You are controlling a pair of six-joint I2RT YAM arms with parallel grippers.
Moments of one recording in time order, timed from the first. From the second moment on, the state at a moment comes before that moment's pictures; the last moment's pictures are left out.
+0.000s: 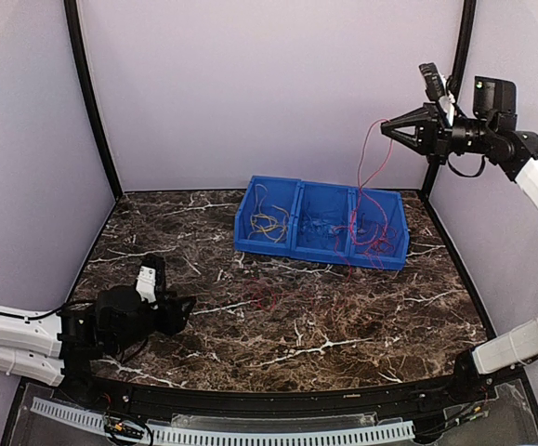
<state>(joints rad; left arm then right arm) -1.07 0.88 0.22 0.19 -0.53 -0.51 0.21 1.29 1.57 -0.50 -1.15 -0.28</state>
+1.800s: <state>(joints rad) -1.05 2.10 1.31 0.62 0.52 0.07 0.25 1.25 1.55 -0.56 -1.17 -0.34</state>
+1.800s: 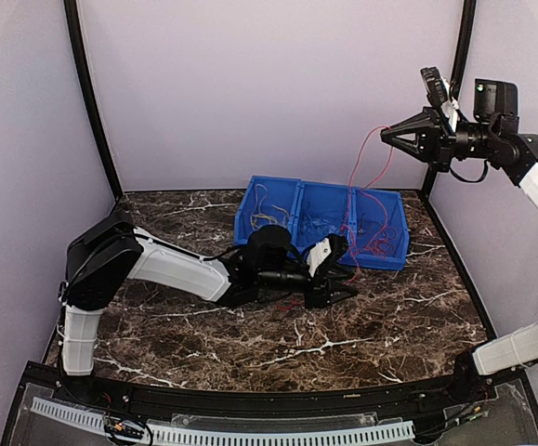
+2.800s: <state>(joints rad) -1.05 1.48 0.56 0.41 0.09 -0.17 0.23 1.32 1.67 -0.58 -1.09 -0.40</state>
